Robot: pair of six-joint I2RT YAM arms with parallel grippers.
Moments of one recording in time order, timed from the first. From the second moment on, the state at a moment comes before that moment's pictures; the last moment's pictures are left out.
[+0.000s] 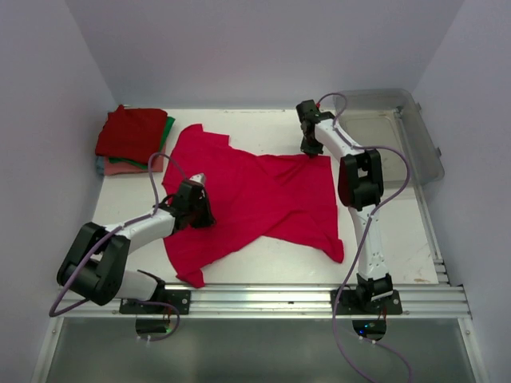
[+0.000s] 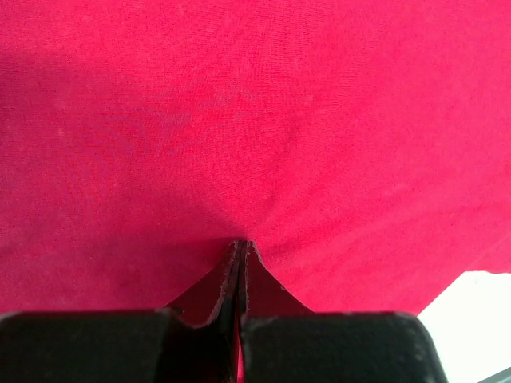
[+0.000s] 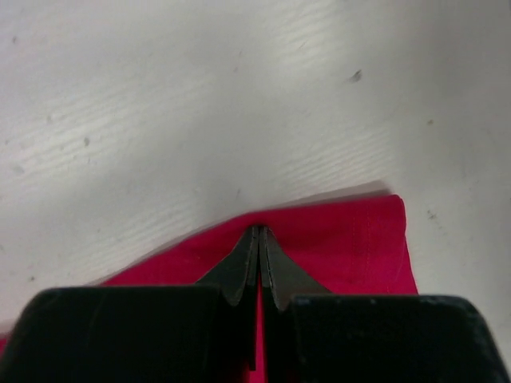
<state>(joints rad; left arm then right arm) -0.41 1.38 0.56 -0.13 0.07 -0.59 0.29 2.44 2.11 -0.87 0.37 0.58</state>
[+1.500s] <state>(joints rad) -0.41 1.21 0.92 -0.29 -0.12 -0.51 0.54 1.56 1.39 -0.19 0.28 0.34</state>
